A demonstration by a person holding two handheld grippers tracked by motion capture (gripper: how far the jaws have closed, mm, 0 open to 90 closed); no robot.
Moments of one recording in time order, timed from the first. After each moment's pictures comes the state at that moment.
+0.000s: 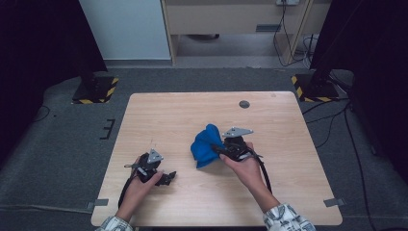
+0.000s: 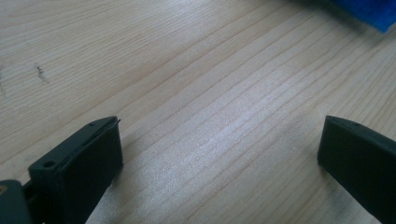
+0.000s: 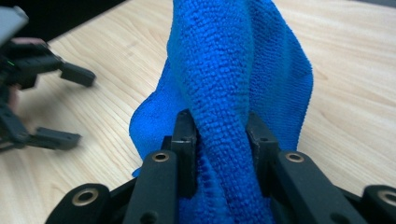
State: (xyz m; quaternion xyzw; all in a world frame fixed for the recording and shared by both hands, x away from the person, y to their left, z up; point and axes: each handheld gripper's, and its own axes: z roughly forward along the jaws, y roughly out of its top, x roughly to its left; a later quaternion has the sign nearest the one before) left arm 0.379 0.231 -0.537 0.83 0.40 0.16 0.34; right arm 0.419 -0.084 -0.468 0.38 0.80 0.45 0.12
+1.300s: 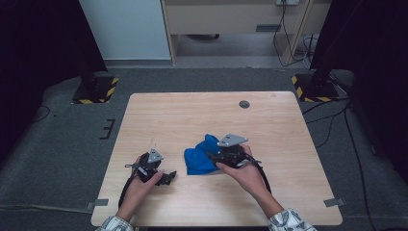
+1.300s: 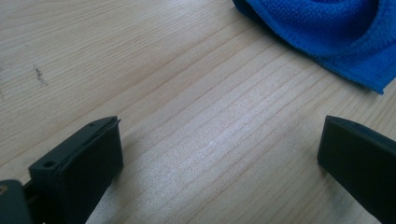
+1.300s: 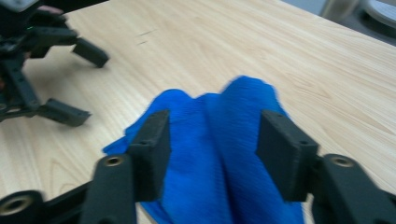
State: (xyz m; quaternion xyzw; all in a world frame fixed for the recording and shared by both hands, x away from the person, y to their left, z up) left arm 0.380 0.231 -0.537 0.83 0.40 0.16 0.34; right arm 0.396 -0.074 -0.465 0.31 0.83 0.44 0.17
